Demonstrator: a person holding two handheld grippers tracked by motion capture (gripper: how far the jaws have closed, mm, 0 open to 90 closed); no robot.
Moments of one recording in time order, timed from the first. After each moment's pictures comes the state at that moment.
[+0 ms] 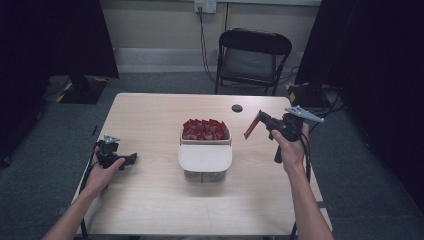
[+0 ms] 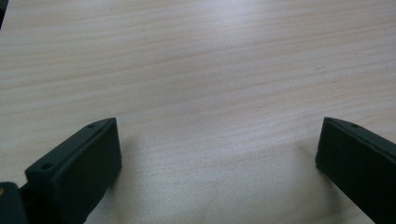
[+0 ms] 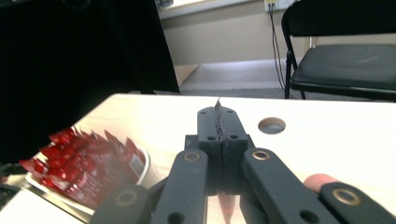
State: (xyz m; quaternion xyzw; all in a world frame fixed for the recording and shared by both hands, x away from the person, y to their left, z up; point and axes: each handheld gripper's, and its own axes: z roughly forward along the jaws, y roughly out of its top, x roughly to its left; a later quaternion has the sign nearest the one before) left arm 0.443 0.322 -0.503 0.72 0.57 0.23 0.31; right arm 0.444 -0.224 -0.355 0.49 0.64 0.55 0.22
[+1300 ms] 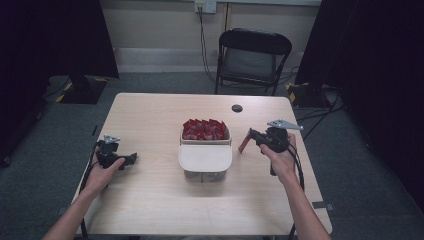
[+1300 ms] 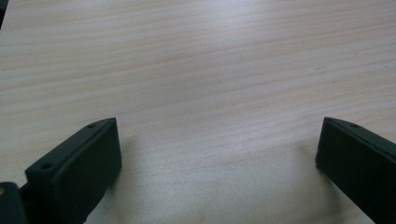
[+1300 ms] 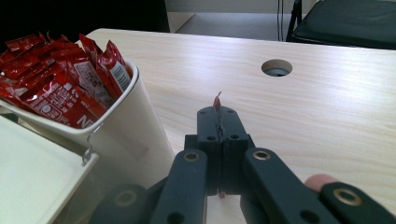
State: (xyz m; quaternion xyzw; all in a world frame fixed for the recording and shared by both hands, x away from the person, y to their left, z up) left arm 0.443 0.322 -0.503 0.72 0.57 0.23 0.31; right arm 0.436 -0.206 -0.396 0.48 0.71 0.47 0.20
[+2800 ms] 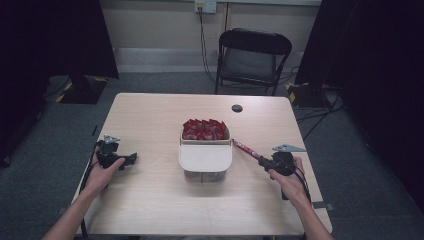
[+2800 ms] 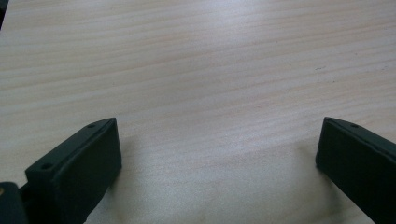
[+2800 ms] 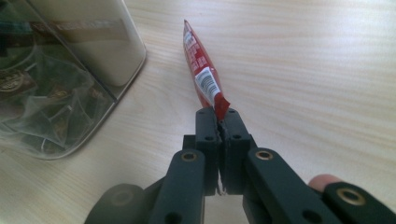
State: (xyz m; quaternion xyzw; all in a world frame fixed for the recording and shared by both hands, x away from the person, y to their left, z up) left arm 0.443 0.322 -0.503 0.72 0.57 0.23 0.31; right arm 0.401 -0.238 -0.460 0.52 0.74 0.39 0.15
